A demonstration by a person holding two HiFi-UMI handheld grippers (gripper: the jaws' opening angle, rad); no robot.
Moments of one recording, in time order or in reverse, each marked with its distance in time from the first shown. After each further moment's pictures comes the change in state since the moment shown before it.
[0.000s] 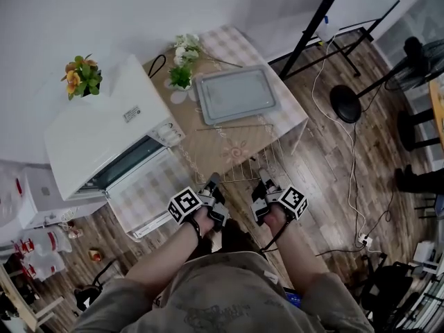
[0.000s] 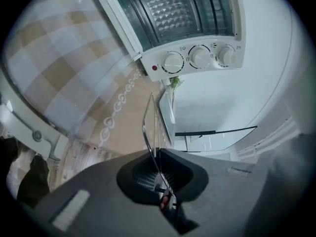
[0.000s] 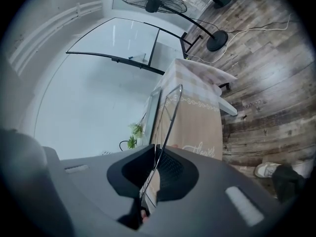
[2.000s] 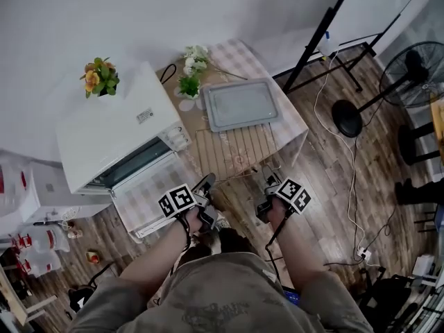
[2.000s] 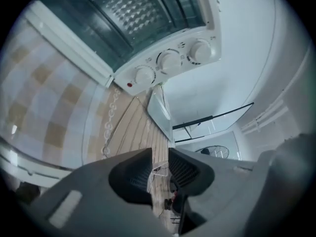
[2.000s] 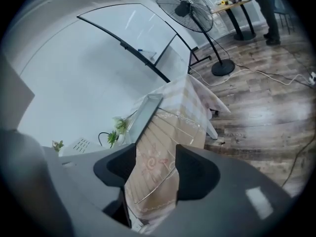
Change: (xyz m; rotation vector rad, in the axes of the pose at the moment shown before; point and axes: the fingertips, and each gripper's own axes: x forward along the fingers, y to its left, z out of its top) left arm -0.023 -0.029 0.025 0.244 0.087 0.055; right arm 0.001 0.010 0.031 -0.263 -0.003 -0.279
